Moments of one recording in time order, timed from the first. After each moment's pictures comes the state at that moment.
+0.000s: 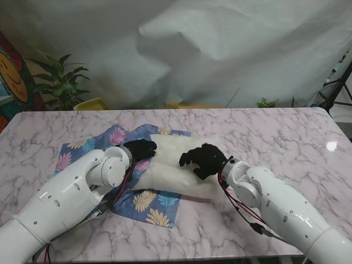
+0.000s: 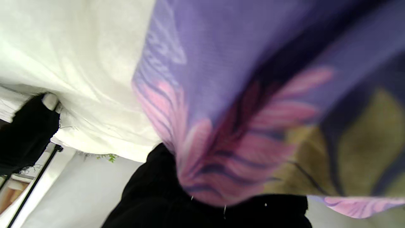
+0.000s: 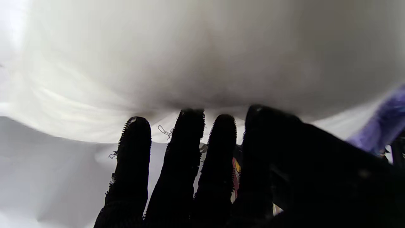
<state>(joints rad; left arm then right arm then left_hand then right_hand) 1.05 -1.06 -0.78 -1.38 0.63 0.25 -0.31 -1.12 -1.06 0.78 -1.22 -0.96 -0.29 -0.15 1.21 0.09 0.06 -0.04 0.38 0.26 0.23 0.46 0.42 0.22 0.28 0.32 0.46 0.31 0.28 0.39 0.19 0.23 0.74 0.41 0.45 -0.67 1.31 -0.15 0.39 -0.31 0.88 0.32 0.70 -0.23 0.66 0.35 0.90 -0.15 0.33 0.27 0.42 0.08 1.06 0.32</state>
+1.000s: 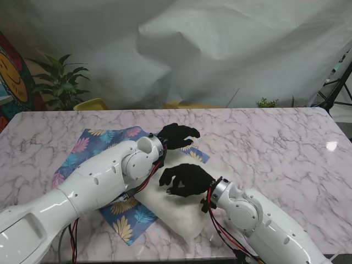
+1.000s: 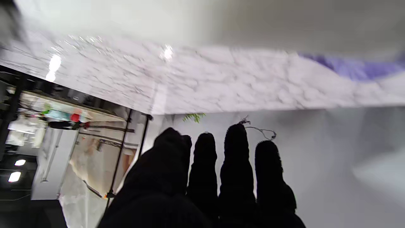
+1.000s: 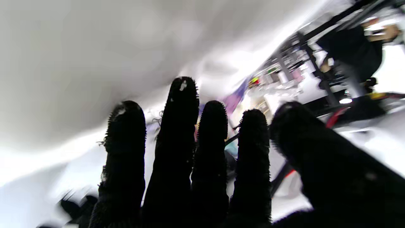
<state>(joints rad) 0.80 -1.25 -0.51 -1.06 0.59 -0.10 0.06 -1.34 -1.13 0.90 -1.37 -0.64 -0.47 -0.12 1.22 -0.08 0.14 -0.04 0.38 0.14 0.52 0.39 0.52 0.07 0.38 0.35 0.56 0.10 0.34 0.43 0.16 0.07 0.78 0.41 0.38 -0.53 1.10 -0.26 0.55 -0.27 0.98 0.16 0.88 -0.09 0.69 0.36 1.11 -0.05 0.42 0.44 0.66 0.17 1.22 0.37</state>
